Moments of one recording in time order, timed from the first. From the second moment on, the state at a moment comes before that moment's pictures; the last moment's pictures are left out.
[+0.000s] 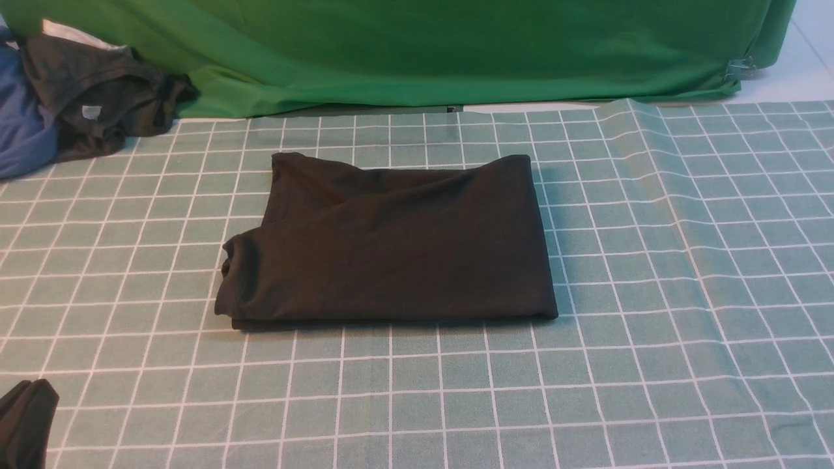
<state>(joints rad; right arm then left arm) 0.41 0.08 -0.54 0.13 0.01 -0.19 0.04 0.00 0.00 -0.07 0.23 -0.05</state>
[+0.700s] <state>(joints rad) 0.41 0.08 -0.54 0.13 0.01 -0.19 0.04 0.00 0.00 -0.01 0.23 -0.05</state>
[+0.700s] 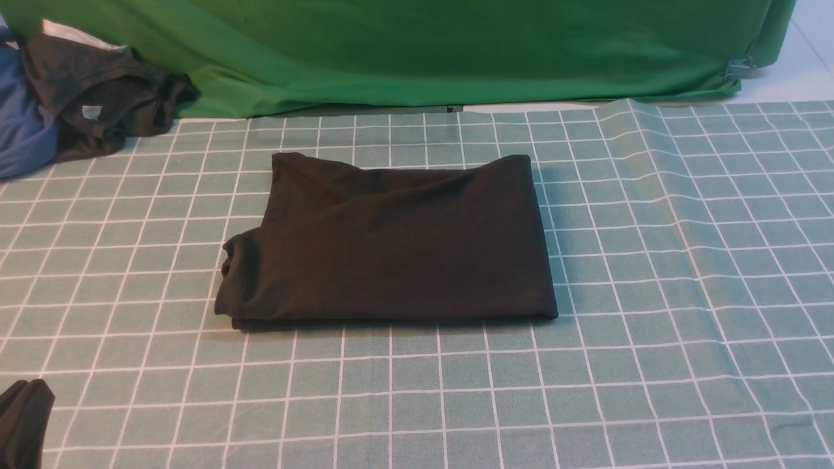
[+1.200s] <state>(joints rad) 0.18 0.07 -0.30 0.13 0.12 -0.25 0.04 0.00 0.00 0.00 0.23 -0.05</state>
